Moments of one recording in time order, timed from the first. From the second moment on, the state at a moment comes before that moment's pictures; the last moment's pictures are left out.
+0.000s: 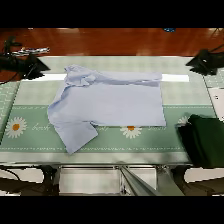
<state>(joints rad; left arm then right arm) 0.35 -1.62 1.56 0.86 -1.39 -1.39 -0.42 -1.63 1.66 -0.93 1.38 1.42</state>
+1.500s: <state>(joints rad) 0.49 -1.31 0.64 0.88 -1.12 -1.24 -0.64 -1.14 0.82 -0.92 1.25 1.21</state>
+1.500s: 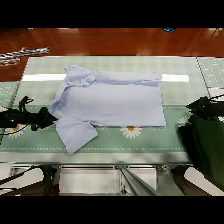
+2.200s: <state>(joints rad) 0.44 -1.33 0.65 0.87 -1.15 -1.24 -0.49 -1.21 0.56 -0.90 1.18 1.25</state>
